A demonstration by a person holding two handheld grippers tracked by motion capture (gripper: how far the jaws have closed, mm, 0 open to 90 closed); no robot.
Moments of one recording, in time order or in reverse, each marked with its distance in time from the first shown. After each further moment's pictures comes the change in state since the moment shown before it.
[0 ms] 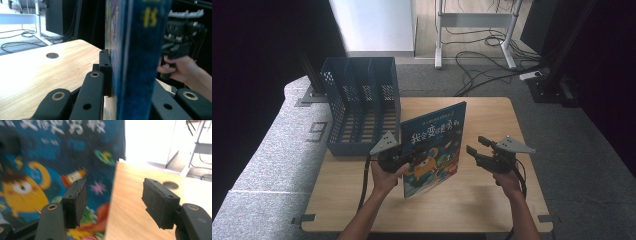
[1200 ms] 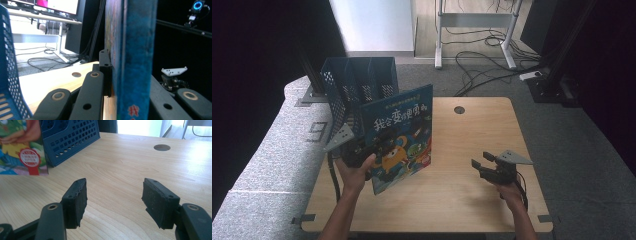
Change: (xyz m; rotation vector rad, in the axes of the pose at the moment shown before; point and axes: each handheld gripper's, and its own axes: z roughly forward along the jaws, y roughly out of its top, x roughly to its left) left arm 0.018 0.036 -0.086 -0.176 0.112 -0.046; right arm -0.015 -0.057 -0.003 0.130 -0.067 0.064
